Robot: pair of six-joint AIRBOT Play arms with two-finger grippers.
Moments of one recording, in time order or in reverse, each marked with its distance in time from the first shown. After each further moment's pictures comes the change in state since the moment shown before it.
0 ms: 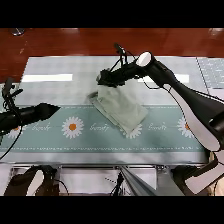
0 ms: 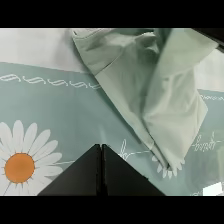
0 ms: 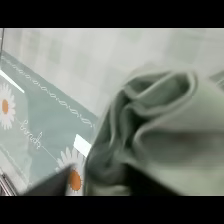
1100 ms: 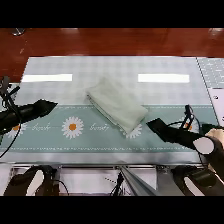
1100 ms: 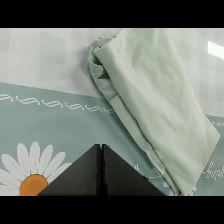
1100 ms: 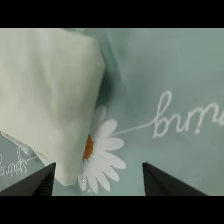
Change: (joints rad) left arm 0.001 -0.018 -0.011 0.001 0.109 0.004; right arm -0.217 1.223 -1.401 -0.295 -0.328 0.577
